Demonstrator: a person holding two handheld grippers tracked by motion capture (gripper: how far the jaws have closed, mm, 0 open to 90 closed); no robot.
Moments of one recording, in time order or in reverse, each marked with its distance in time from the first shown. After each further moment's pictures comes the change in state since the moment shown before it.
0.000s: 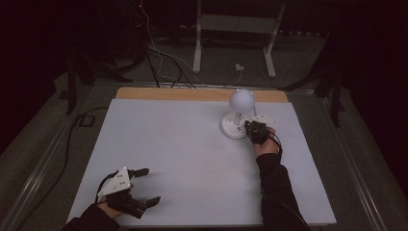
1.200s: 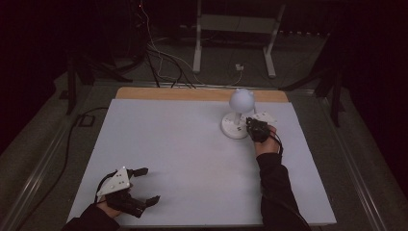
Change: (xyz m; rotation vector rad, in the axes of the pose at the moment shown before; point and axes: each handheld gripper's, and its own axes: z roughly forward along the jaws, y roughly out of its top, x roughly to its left) left arm 0.002 0.000 -0.001 0.000 0.008 -0.002; right arm -0.001 0.012 -0.012 -0.064 -0.039 -0.002
